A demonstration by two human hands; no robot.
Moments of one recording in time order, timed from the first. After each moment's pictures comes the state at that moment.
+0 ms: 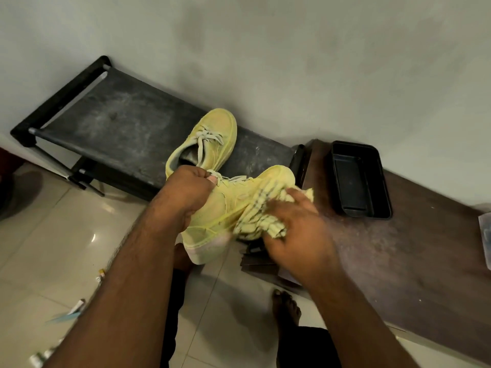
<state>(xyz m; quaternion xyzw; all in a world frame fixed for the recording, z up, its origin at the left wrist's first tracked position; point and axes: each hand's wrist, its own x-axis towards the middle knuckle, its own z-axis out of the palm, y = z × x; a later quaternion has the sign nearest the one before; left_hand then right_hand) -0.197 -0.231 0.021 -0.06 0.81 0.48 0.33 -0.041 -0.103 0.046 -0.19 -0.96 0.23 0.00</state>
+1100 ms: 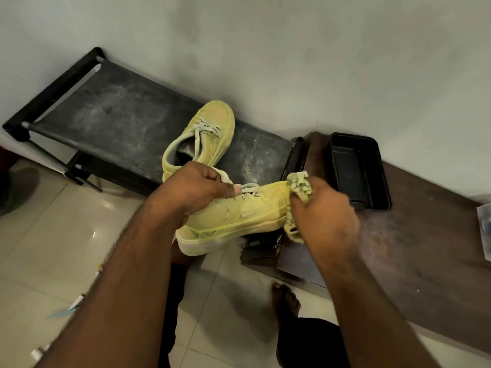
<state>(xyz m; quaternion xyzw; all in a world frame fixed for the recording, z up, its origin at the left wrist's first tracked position) -0.187 -0.236 0.027 0.06 0.76 0.51 0.41 -0.054 -0.089 0.070 -0.43 -0.89 0.14 -0.05</state>
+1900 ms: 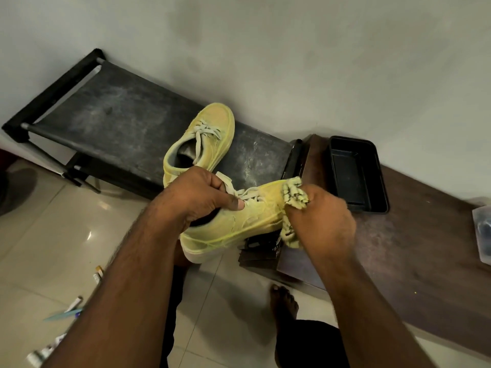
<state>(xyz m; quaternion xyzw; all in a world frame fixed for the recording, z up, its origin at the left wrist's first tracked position) -0.184 -0.238 0.037 0.08 0.78 0.46 0.42 -0.053 -0.092 0.065 -0.40 -0.90 0.19 -0.04</state>
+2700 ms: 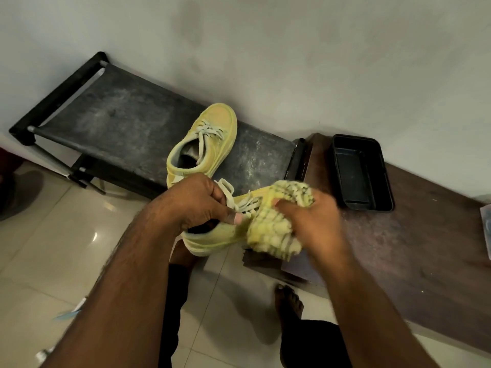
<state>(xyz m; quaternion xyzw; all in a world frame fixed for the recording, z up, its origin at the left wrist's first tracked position) -0.183 -0.247 0.039 0.15 0.78 0.40 0.45 -0.053 -0.090 0.041 -0.46 -0.69 0.56 0.04</state>
